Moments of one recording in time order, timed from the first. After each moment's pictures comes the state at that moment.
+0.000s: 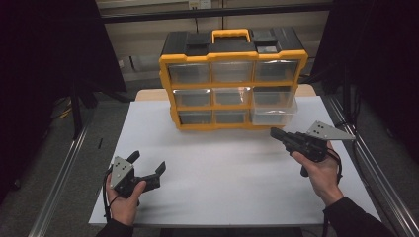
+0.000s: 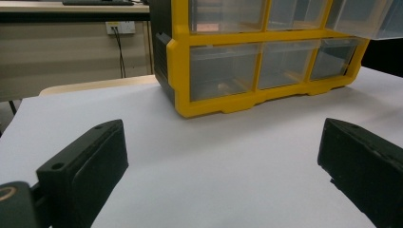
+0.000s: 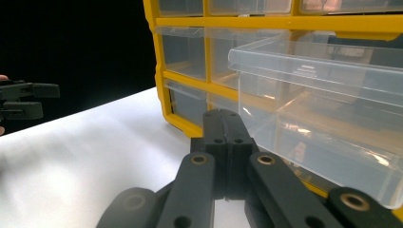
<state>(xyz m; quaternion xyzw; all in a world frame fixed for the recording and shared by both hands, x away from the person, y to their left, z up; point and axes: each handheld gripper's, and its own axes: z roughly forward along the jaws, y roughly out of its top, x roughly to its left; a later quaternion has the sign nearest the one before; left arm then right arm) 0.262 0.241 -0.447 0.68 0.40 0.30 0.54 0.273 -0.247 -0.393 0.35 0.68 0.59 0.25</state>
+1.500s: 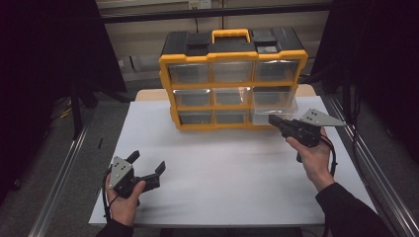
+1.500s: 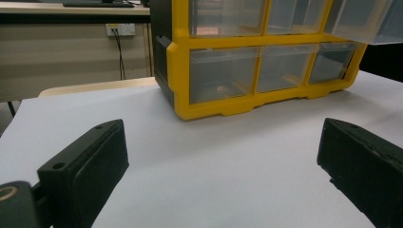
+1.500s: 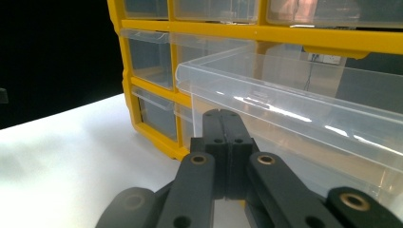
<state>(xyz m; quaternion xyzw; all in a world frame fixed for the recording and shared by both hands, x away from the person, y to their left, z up) 0.261 0.241 -0.446 0.67 0.40 0.29 0.56 0.311 -0.248 -0.393 0.35 0.68 0.58 0.28</state>
